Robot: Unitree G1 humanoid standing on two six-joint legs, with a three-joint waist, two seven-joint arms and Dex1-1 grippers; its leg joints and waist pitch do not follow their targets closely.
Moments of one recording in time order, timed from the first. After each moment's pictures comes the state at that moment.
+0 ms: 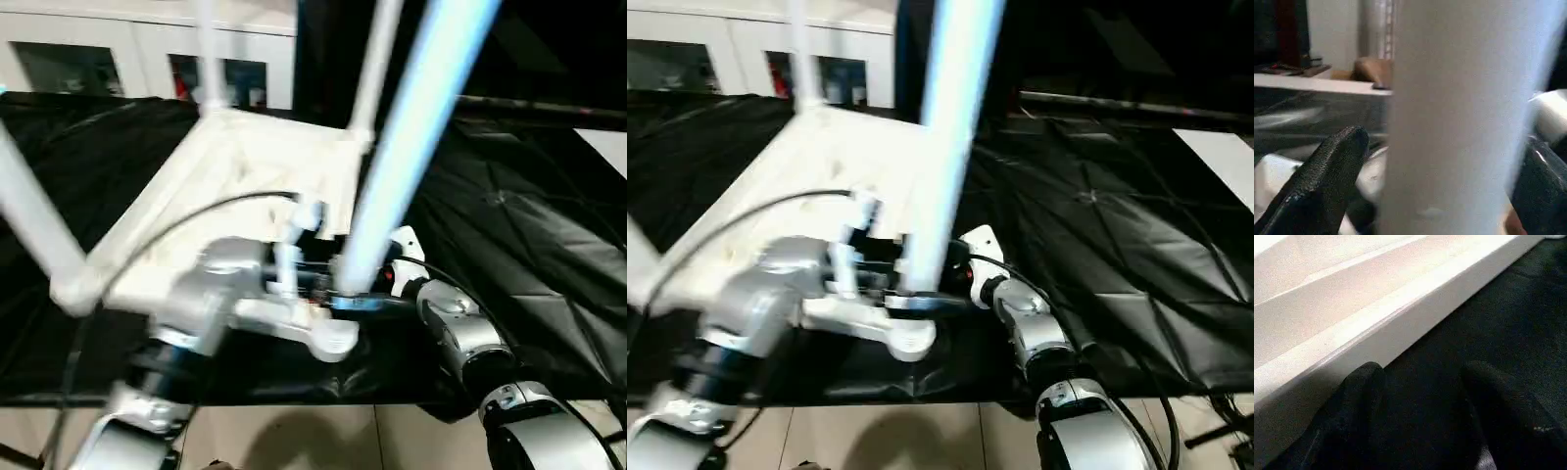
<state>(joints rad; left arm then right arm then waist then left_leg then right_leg) -0.56 0.16 -0.25 0.22 -0.37 0.30 -1.21 -0.60 -0.12 0.08 0.96 0.03 -0.11 0.51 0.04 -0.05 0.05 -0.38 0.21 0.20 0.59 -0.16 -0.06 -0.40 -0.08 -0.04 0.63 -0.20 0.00</state>
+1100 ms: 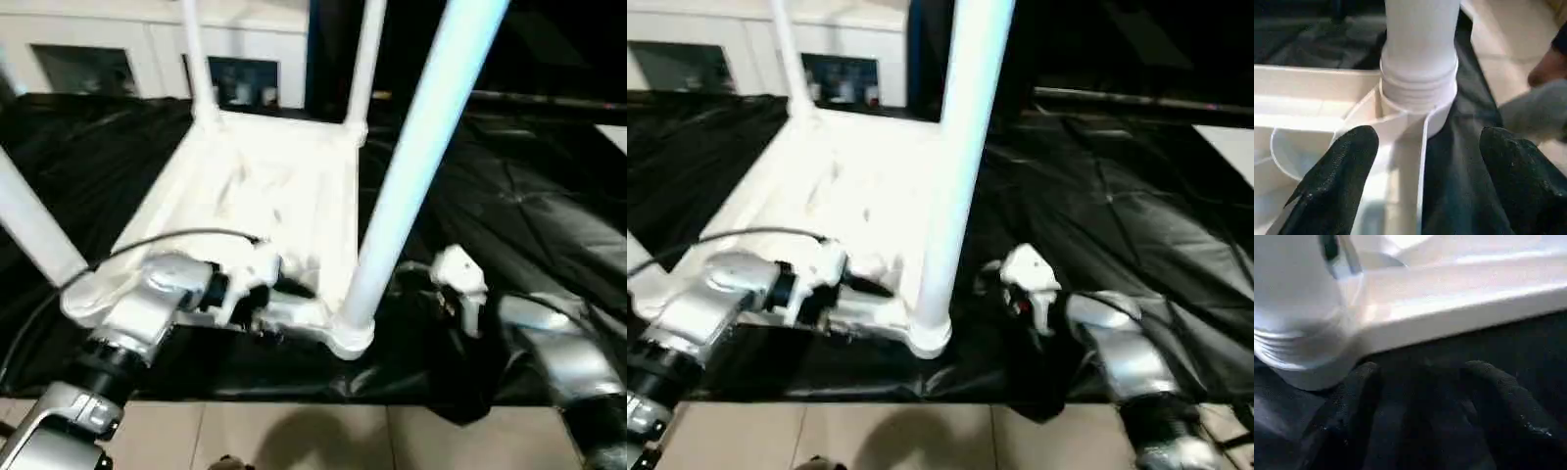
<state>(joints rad) -0.53 0.49 -0.36 0.40 -0.11 0.06 -1.36 -0.30 -0.52 0.15 0.26 0.11 0.07 1.05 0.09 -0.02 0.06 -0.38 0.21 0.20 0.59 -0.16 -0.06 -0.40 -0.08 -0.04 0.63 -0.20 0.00</state>
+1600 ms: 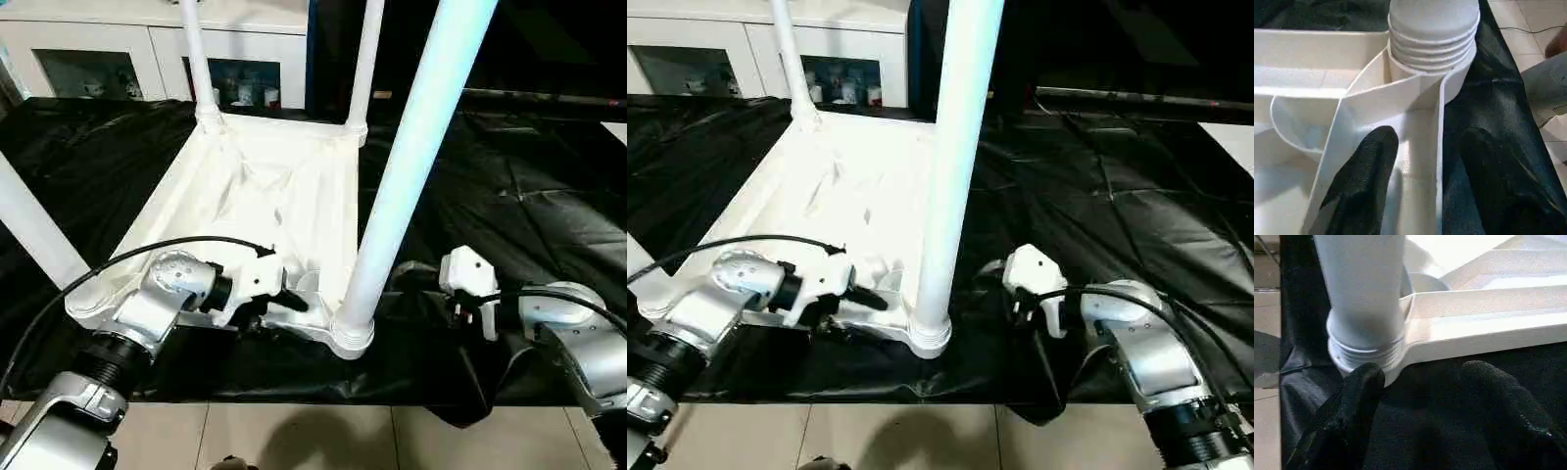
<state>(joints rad) -0.56 0.48 -0.38 0.52 -0.04 -0.02 -1.34 -0.24 -0.59 0.17 0.05 0.15 0.20 1.11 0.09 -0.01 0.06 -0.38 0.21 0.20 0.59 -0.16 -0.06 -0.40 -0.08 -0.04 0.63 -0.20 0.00</state>
